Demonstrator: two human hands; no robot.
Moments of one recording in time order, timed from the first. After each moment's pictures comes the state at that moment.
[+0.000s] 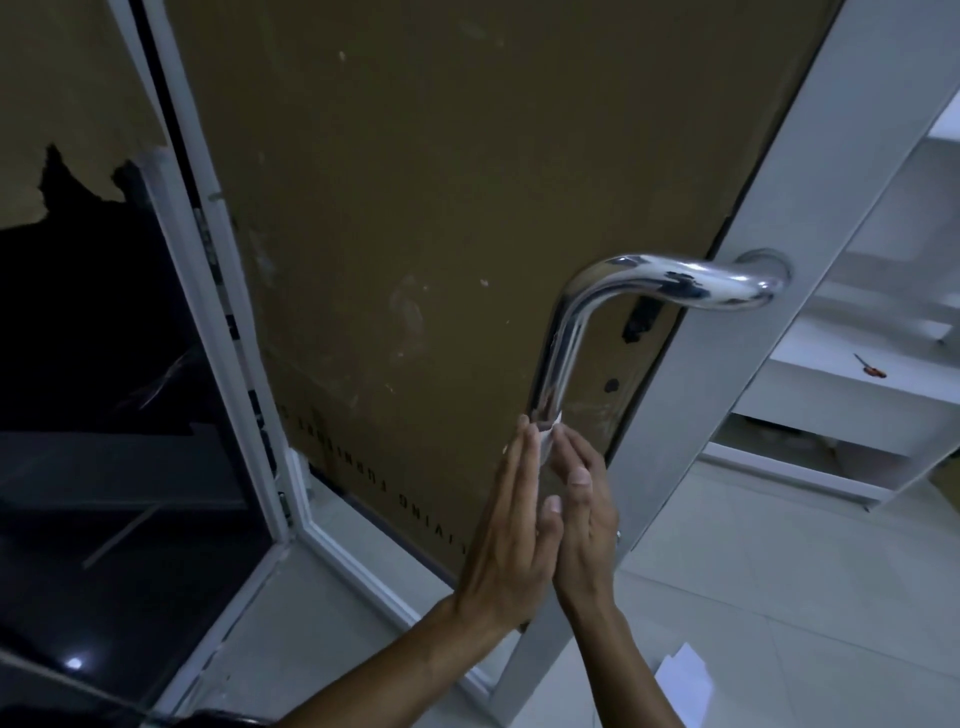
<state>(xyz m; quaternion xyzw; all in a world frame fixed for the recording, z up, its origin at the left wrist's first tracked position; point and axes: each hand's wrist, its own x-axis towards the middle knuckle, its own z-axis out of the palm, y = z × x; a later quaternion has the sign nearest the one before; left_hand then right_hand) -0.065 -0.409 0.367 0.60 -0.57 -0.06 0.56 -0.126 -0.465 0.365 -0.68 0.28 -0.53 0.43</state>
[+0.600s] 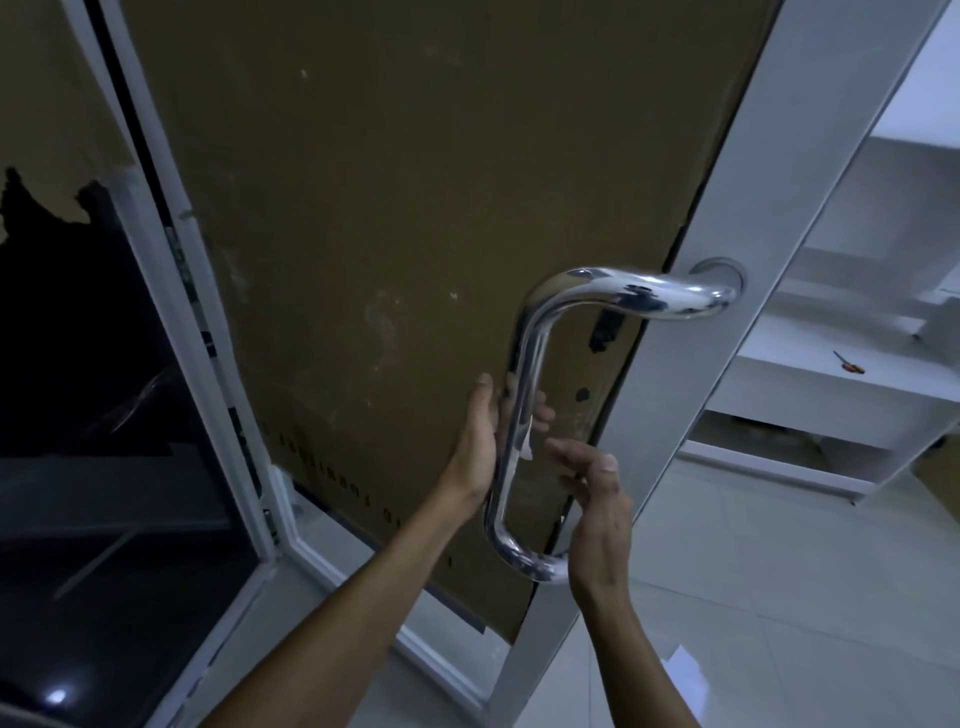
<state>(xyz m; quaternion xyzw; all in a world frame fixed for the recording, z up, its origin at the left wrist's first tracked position) -0.020 -0.471 0.430 0.48 -0.36 -0.41 0.69 -0.144 -0.486 0.387 -0.61 0.31 -0.57 0.46</state>
